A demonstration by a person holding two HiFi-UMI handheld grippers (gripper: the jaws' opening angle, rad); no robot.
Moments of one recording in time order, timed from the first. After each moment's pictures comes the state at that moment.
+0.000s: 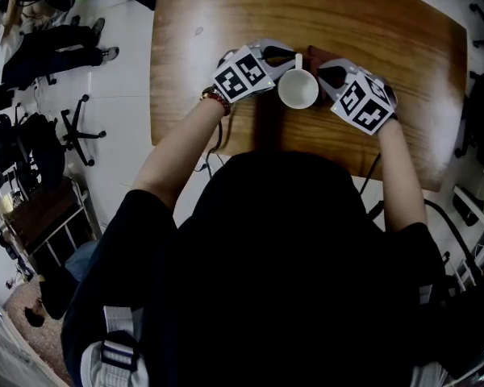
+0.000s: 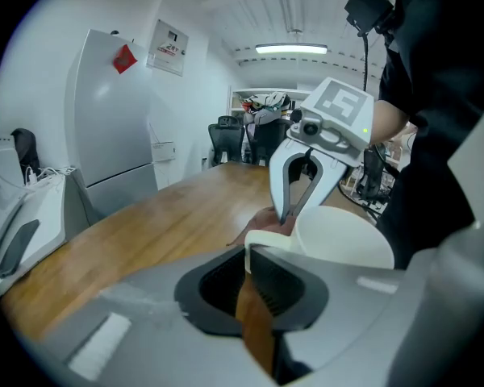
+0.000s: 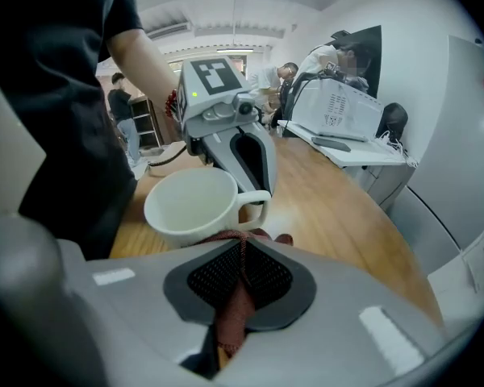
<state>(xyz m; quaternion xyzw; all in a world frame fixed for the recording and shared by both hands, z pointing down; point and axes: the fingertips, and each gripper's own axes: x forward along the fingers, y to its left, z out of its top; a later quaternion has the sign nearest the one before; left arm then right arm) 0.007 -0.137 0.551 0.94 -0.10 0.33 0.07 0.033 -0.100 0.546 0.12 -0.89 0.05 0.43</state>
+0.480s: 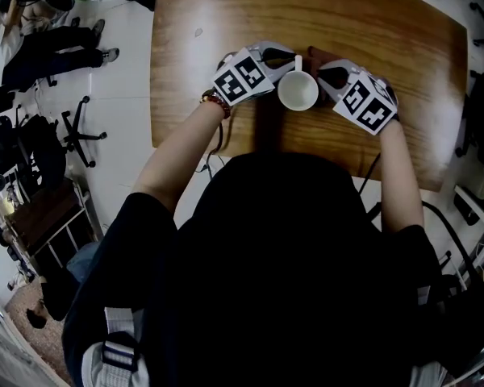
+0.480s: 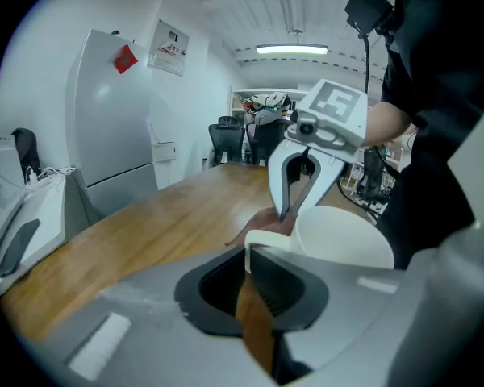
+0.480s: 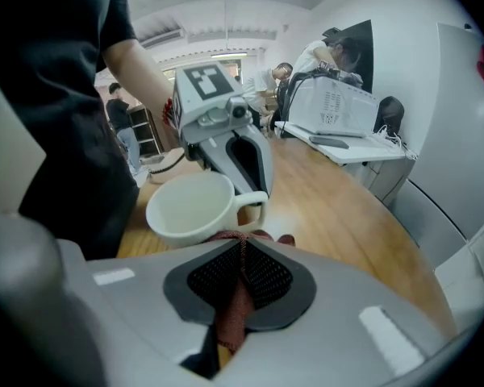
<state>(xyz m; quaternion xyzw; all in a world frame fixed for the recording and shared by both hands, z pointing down) 0.005 -0.137 0.549 0.94 -0.10 0.33 0.07 0.033 -0.102 0.542 0.12 -0.90 0.07 0.42</state>
